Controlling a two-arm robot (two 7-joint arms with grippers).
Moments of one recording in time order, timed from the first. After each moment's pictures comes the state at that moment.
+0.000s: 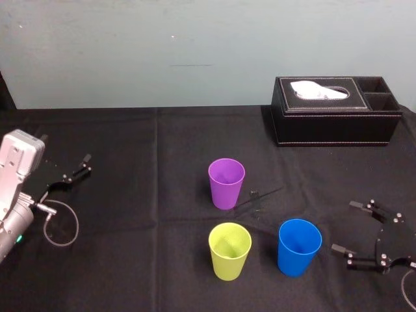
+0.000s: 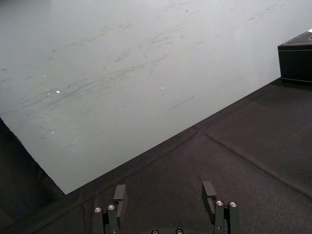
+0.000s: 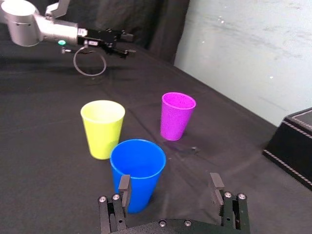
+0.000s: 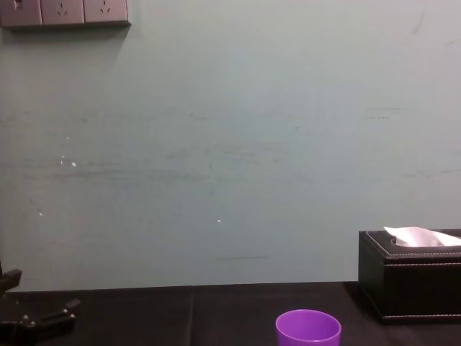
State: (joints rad) left arm -0.20 0.60 0.45 -1.41 -0.25 -0.12 0.03; right arm -0.13 0.92 -0.21 -1.57 0.56 -0.32 0.73
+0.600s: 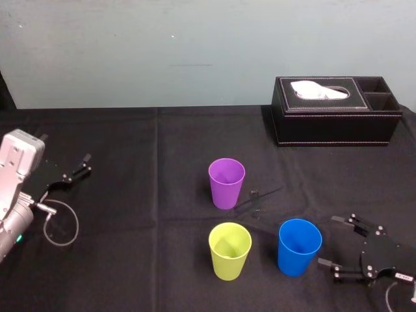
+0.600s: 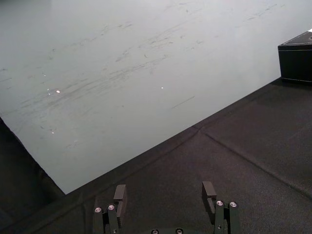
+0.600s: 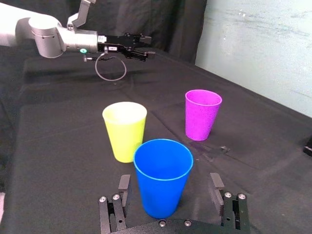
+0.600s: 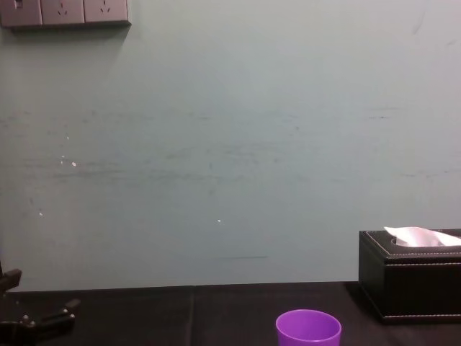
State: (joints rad) left arm -0.20 0.60 0.45 -1.41 -0.25 -0.12 0.03; right arm -0.07 0.84 -0.26 -1.50 0.59 -0.29 0.87
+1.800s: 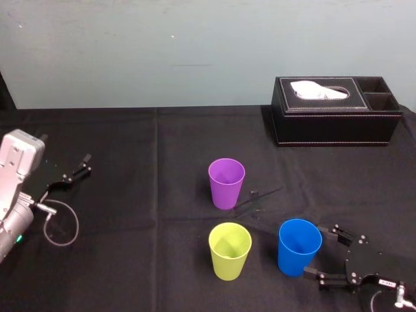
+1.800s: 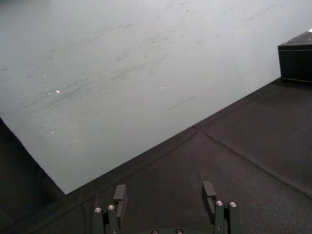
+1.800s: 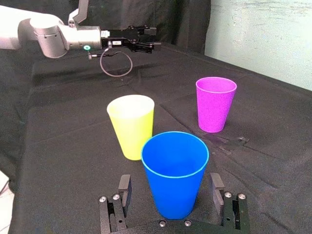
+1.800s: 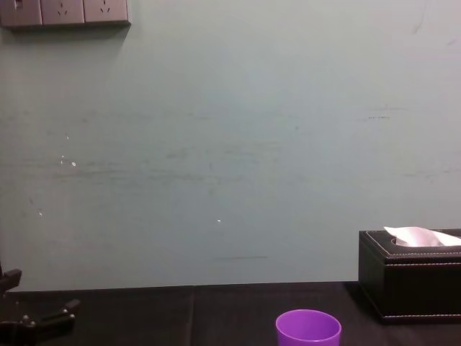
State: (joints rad) left arm -0.20 0.60 0.45 -1.41 -0.25 -0.12 0.03; right arm -0.01 0.80 -0.33 -1.44 0.61 -0.24 0.89
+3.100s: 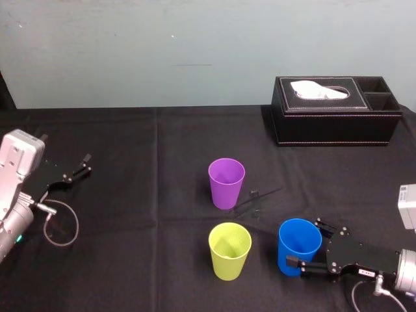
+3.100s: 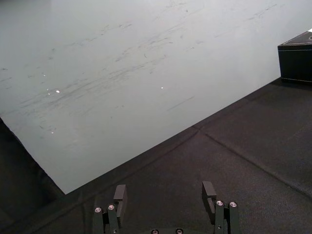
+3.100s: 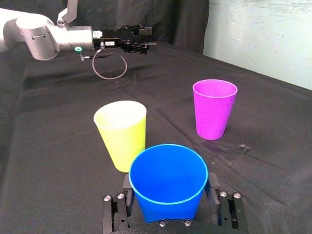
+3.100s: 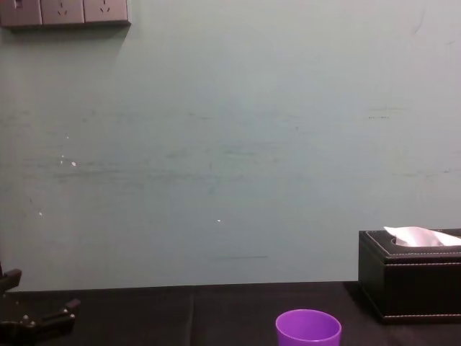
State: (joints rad) left arm -0.20 0.60 0.45 -1.41 -0.25 -0.12 0.03; right arm 0.08 0.75 -0.39 -1.40 0.58 -0.21 0.86
